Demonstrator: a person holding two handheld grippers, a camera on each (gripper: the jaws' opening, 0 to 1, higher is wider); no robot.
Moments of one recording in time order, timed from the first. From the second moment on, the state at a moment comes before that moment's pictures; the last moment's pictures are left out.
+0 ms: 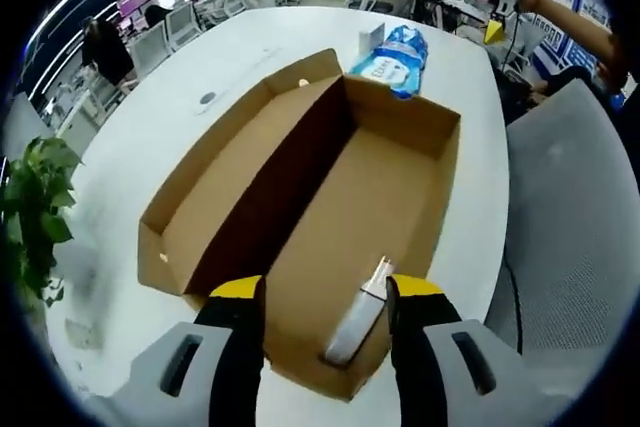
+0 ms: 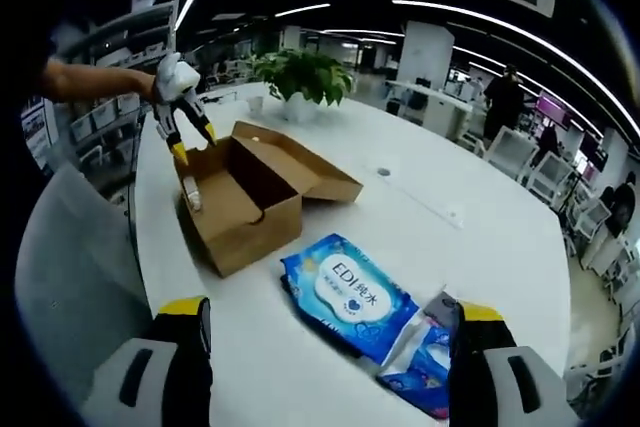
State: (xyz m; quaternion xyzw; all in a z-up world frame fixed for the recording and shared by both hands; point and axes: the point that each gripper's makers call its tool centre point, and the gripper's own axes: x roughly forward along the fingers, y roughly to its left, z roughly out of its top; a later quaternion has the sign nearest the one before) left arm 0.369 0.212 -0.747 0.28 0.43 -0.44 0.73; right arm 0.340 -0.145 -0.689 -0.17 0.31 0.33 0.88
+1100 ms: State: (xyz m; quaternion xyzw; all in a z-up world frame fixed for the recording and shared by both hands) left arm 0.358 0.198 -0.782 0.35 0.45 -0.54 0.61; right arm 0.281 -0.098 -0.678 -0.13 0.28 0.30 0.90
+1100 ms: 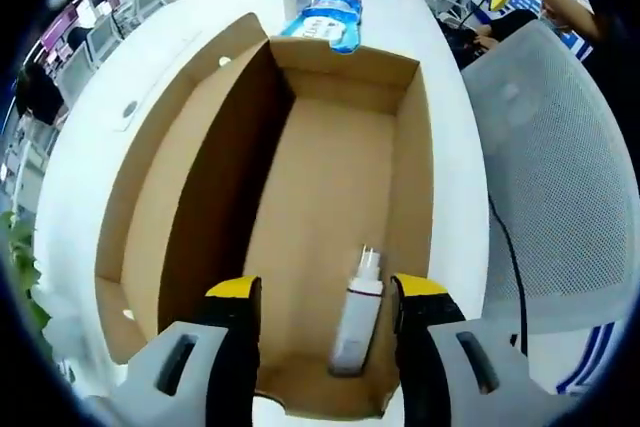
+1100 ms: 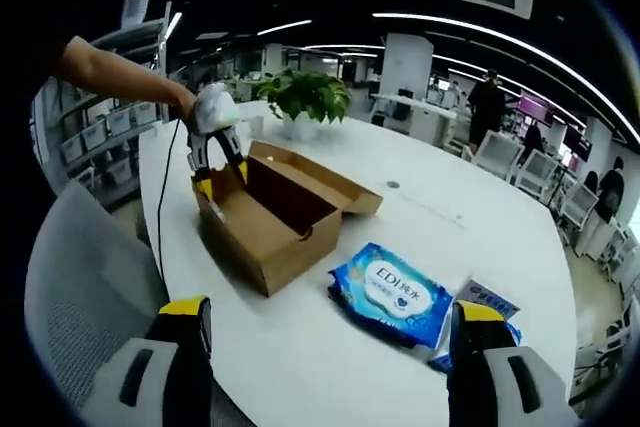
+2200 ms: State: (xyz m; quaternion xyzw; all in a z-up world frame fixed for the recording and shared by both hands) left arm 0.342 0.198 -0.815 0.33 0.46 -0.59 0.58; right arm 0.268 -0.104 -0.689 -0.07 0.30 0.25 0.92
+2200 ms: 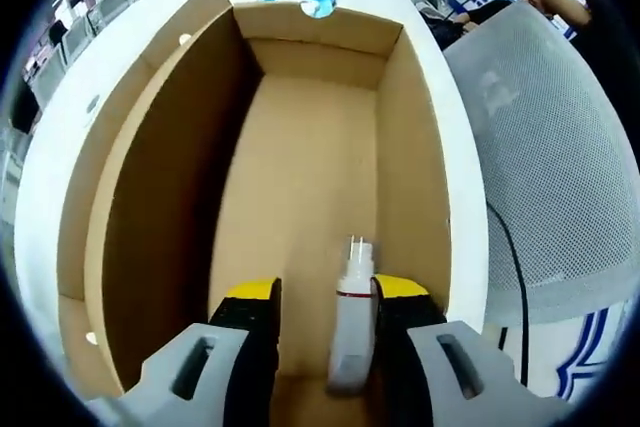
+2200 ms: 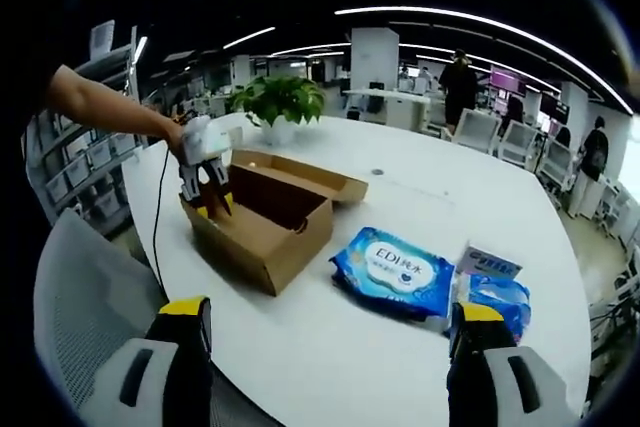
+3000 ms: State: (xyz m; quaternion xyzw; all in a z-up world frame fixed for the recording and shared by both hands) left arm 0.343 0.176 -0.806 0.29 0.46 -0.58 0.60; right arm 0.267 -0.100 -0.693 -0.07 0.30 0.26 0.92
